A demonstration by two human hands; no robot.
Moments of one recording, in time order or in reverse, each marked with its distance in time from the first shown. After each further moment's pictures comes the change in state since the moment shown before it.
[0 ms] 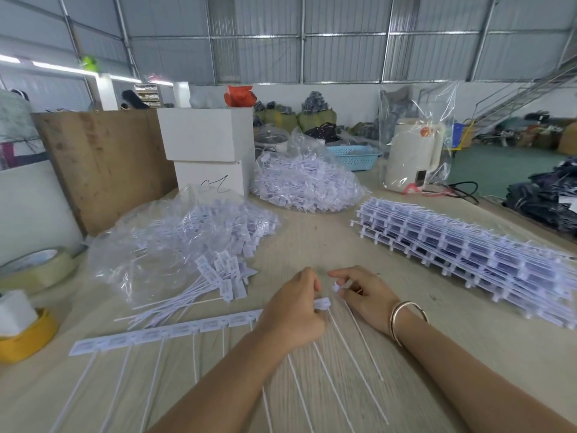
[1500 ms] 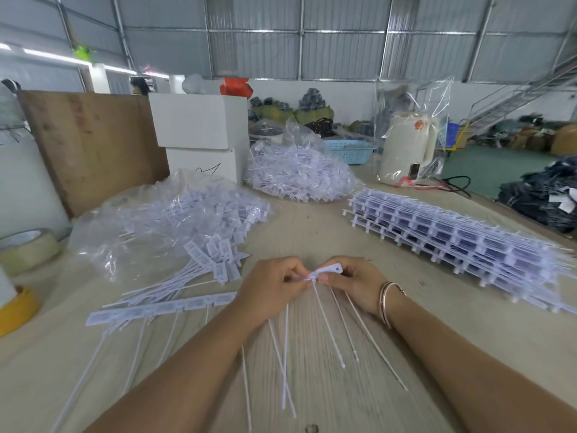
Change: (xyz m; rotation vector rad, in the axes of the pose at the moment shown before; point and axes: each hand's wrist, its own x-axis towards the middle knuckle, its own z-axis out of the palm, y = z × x) left_hand 0.002 -0.014 -0.008 -0.273 0.093 0.000; right_hand -0.007 -0.009 -0.001 0.281 -0.094 -0.079
